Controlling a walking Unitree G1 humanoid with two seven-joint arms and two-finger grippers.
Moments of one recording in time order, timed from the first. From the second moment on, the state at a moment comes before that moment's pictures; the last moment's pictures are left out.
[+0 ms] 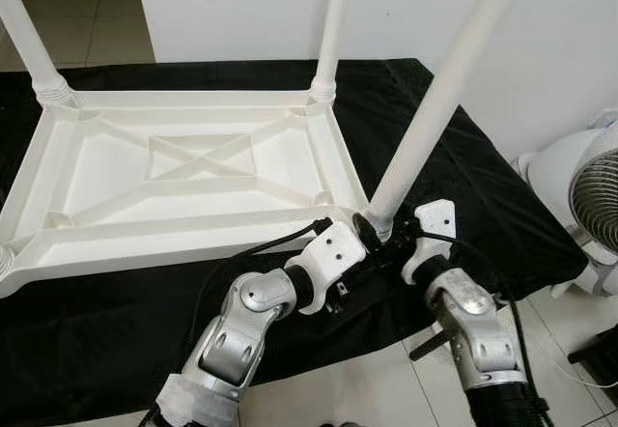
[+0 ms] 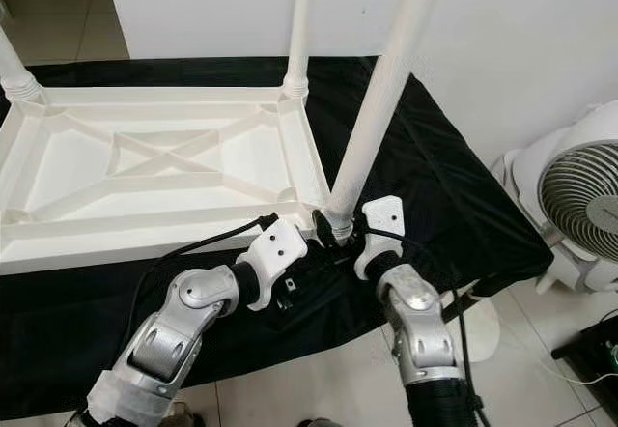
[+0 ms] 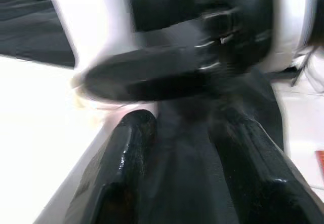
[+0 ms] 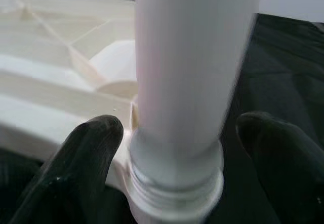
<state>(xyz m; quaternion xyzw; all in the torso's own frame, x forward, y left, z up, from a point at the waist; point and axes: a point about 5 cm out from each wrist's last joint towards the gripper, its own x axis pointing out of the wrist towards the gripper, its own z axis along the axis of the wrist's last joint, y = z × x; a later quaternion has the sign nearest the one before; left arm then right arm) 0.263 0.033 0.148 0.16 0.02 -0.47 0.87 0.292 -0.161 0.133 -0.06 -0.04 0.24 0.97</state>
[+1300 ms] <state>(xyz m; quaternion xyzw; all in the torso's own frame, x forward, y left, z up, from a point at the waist) 0.267 0.033 0.144 0.17 0.02 -0.45 0.88 0.340 -0.153 0.133 -0.07 -0.05 0.33 0.94</state>
